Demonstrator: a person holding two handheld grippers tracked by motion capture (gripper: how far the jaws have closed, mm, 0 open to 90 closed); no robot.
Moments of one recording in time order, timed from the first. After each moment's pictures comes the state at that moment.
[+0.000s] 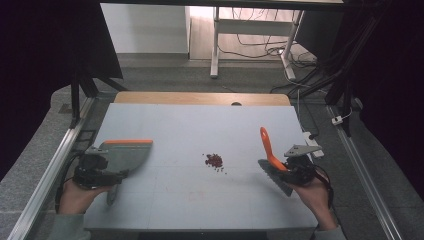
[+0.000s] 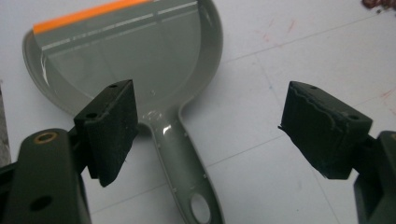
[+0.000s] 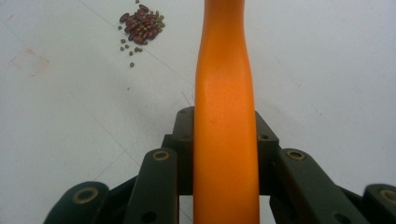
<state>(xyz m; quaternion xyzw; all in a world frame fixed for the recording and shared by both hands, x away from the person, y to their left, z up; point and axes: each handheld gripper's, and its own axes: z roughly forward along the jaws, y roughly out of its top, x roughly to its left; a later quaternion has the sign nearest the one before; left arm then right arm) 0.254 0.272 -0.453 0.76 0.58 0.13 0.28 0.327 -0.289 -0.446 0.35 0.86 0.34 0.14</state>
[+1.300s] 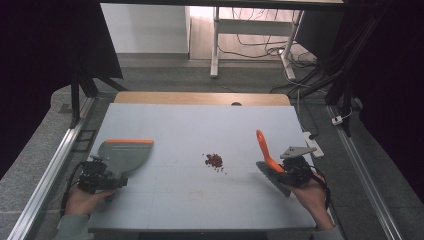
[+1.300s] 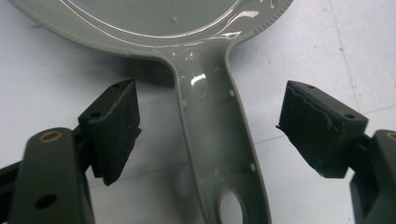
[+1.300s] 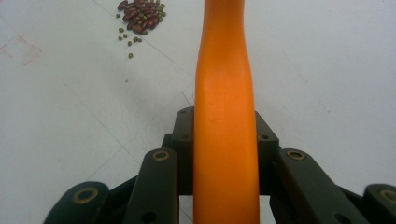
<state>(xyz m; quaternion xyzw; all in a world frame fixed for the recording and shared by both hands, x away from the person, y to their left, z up) 0.268 0.287 -0.510 0.73 0.64 0.05 0.23 0.328 -0.282 -0.453 0.34 0.87 0.32 0.14</state>
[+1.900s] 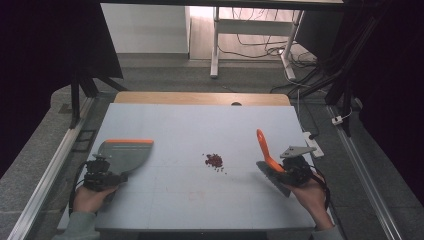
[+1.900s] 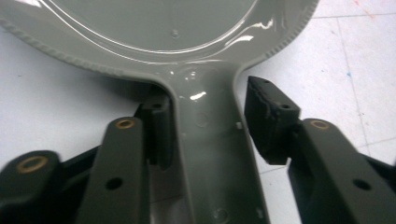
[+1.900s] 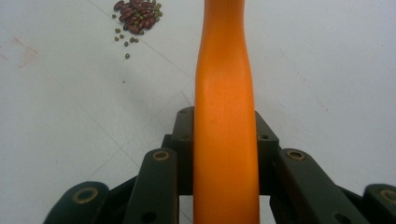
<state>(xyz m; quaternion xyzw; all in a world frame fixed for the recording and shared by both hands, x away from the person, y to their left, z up) 0.279 0.286 -0.524 0.70 0.66 0.05 0.25 0.329 -0.282 -0.454 0.35 0.87 0.32 0.14</state>
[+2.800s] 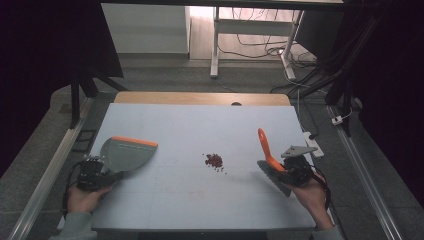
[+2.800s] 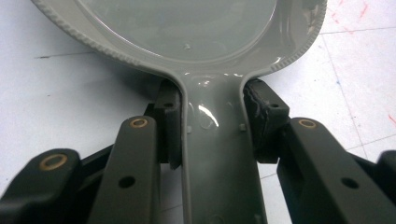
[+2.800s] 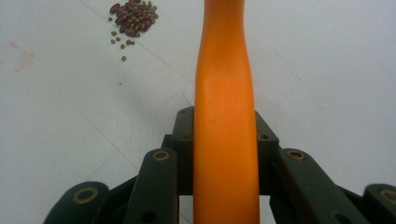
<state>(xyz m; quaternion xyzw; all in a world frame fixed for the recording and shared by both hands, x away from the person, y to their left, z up) 0.271 0.301 -0.523 0.70 0.64 0.07 0.30 0.329 -0.284 -0.453 0.36 0.87 0.32 0.14</state>
